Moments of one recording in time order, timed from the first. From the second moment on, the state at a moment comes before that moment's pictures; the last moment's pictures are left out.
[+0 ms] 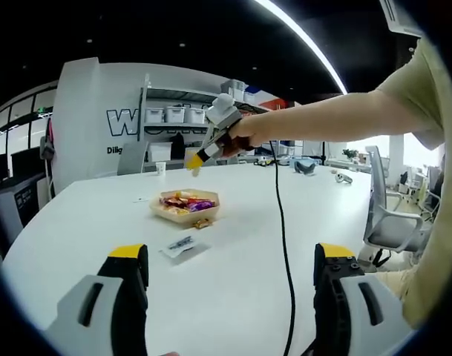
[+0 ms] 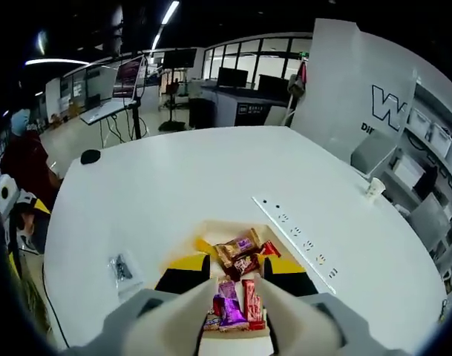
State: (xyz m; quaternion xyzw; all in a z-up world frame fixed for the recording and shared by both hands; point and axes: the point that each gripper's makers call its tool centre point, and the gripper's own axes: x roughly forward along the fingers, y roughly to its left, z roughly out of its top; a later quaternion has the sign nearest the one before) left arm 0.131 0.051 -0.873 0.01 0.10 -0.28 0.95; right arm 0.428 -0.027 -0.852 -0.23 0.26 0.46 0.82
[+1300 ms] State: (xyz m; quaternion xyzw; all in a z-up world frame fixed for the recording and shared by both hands) left arm 0.127 0.044 -0.879 0.01 0.10 -0.29 0.95; right arm 0.308 0.028 -0.870 -0.26 0.19 0.63 0.71
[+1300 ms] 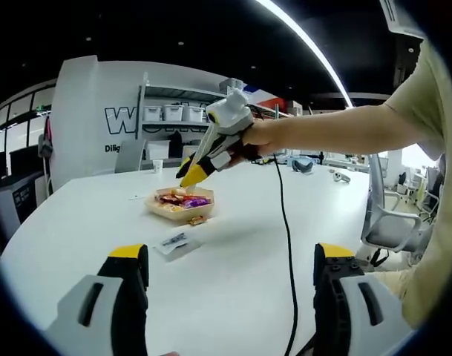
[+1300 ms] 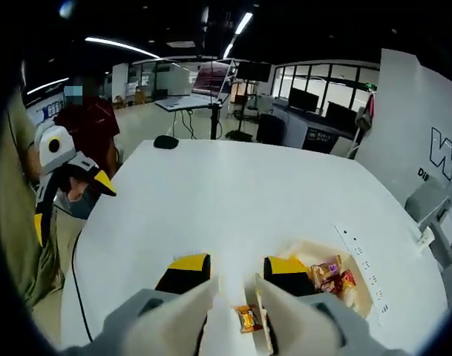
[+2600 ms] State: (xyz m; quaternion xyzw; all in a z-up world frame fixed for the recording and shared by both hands) left arm 0.127 0.051 -0.881 0.01 0.10 -0.28 0.95; right arm 0.247 0.058 -0.906 -0.29 0.15 0.70 0.63
